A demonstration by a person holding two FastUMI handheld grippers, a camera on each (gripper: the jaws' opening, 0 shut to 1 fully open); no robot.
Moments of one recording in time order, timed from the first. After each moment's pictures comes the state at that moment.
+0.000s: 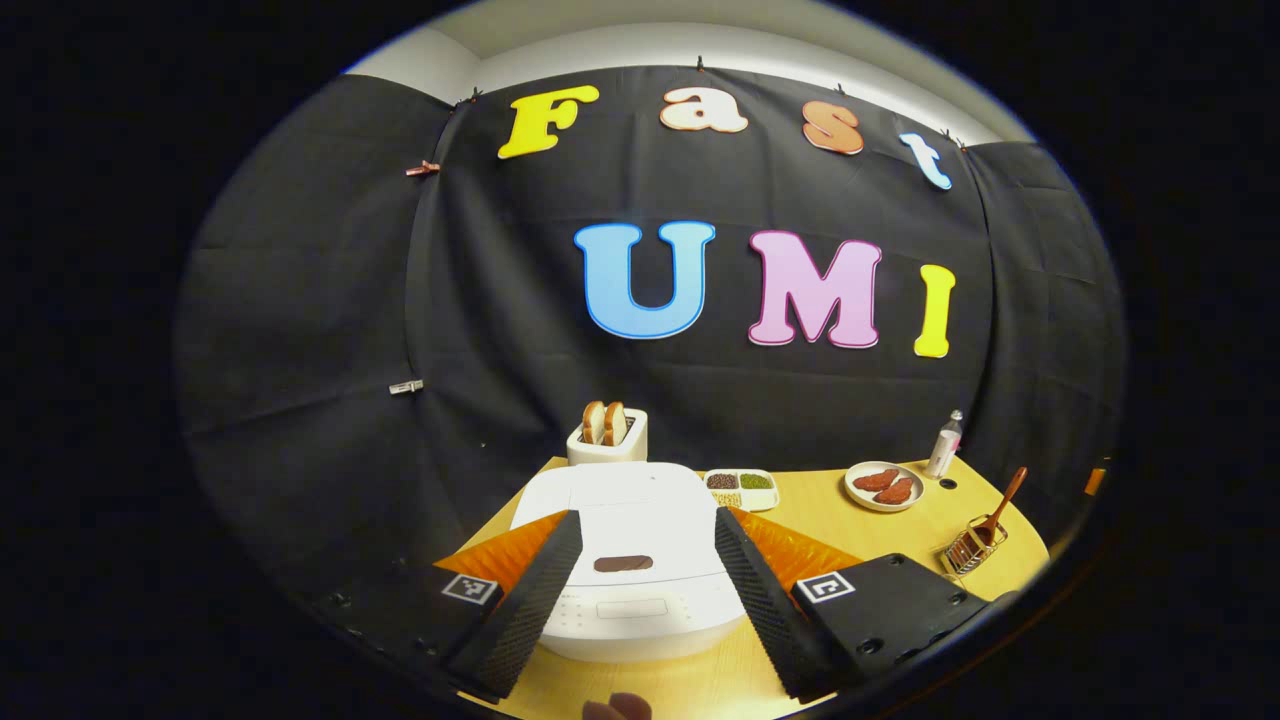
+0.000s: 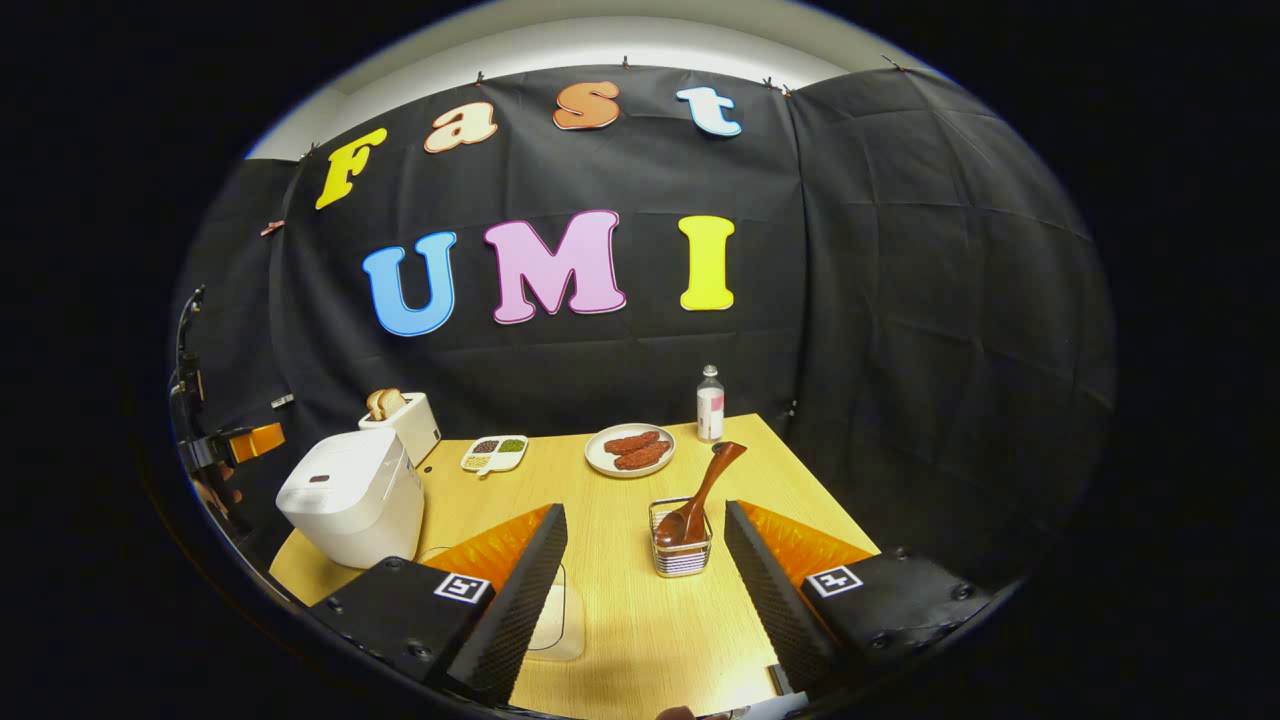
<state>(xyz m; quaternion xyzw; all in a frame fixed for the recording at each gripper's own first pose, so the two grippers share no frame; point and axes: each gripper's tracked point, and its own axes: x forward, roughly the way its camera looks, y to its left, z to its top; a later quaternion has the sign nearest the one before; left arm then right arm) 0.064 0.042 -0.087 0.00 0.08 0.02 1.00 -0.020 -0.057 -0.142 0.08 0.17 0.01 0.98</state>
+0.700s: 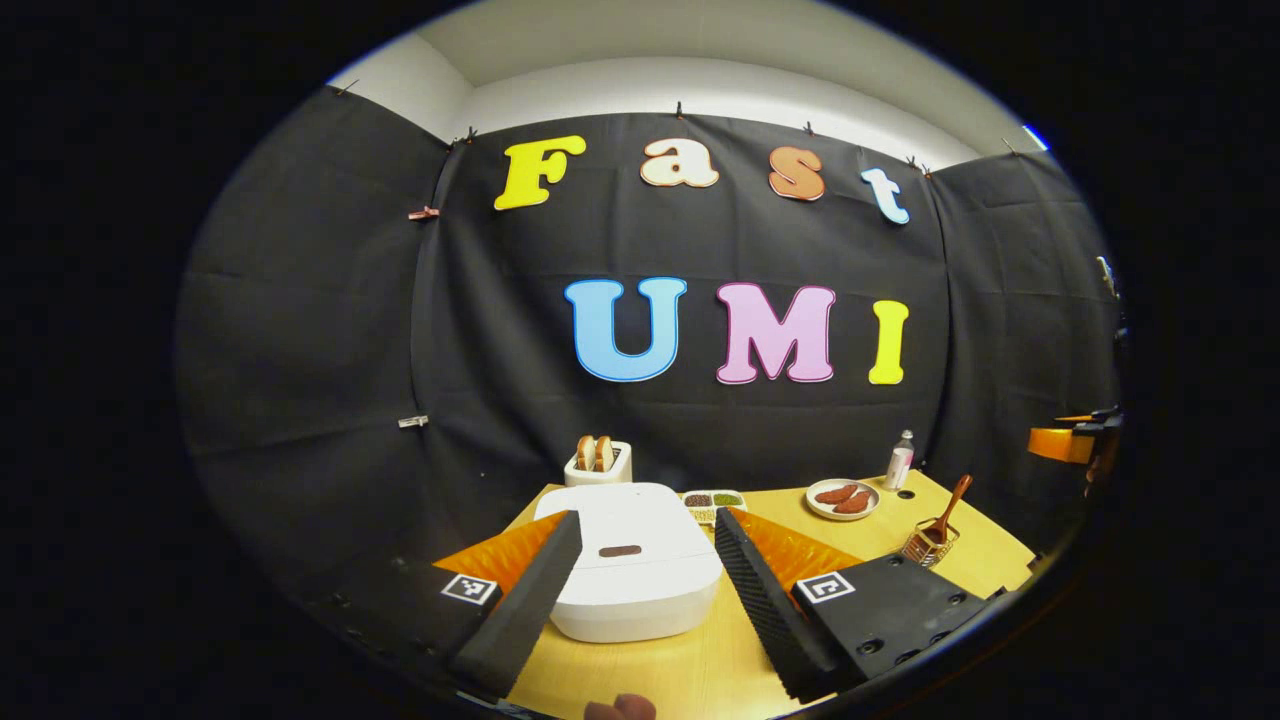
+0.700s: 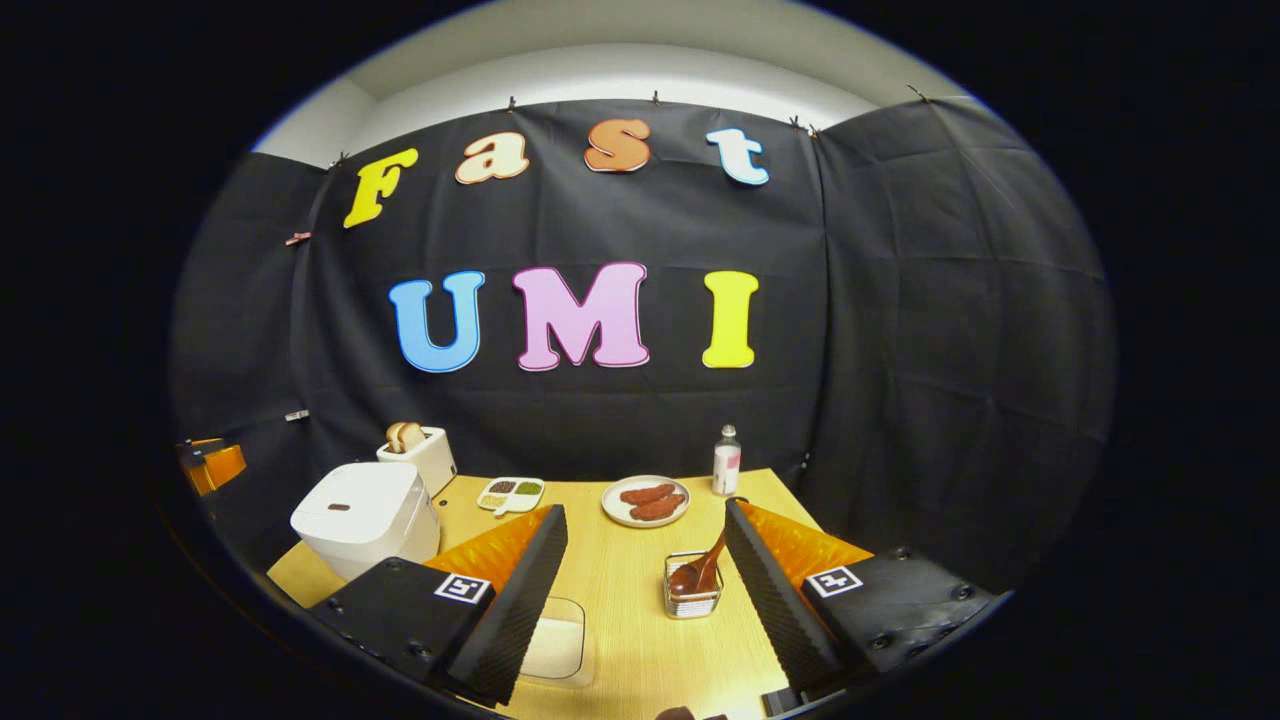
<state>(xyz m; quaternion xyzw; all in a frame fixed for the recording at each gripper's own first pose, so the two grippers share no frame) -0.039 0.027 -0.048 0.00 0.04 -0.01 1.00 -0.006 -0.040 -0.070 0.06 0.09 0.03 0.99</state>
